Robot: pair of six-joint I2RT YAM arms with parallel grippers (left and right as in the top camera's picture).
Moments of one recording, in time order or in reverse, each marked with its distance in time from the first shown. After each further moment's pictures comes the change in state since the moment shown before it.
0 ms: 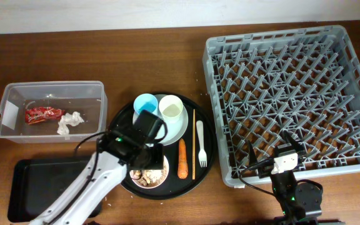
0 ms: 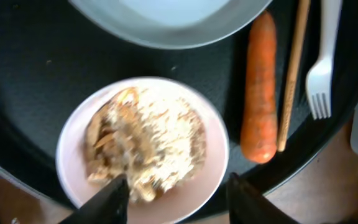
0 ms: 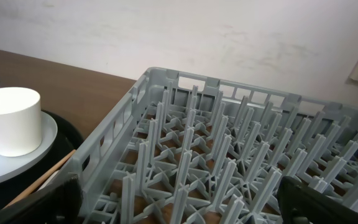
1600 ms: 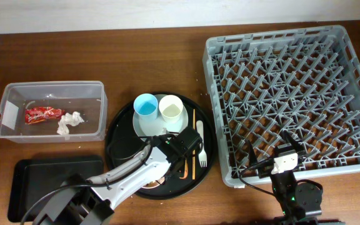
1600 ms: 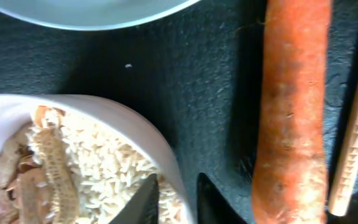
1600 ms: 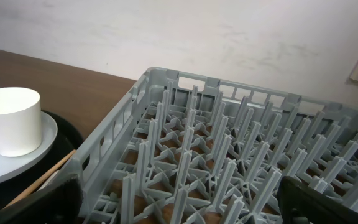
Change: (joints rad) left arm -0.253 0.307 0.000 0.121 -0.206 -0.183; right arm 0.000 0.000 0.000 0.000 0.000 -0.001
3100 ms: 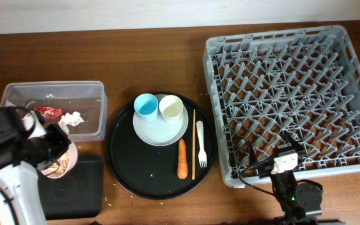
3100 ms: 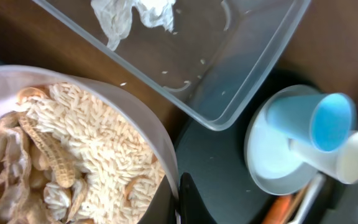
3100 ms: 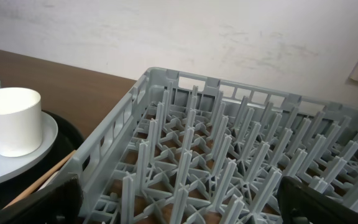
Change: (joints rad) left arm 1.283 -0.433 0.127 -0.232 0.462 0.424; right arm 0.000 0.000 0.000 0.000 0.000 0.001
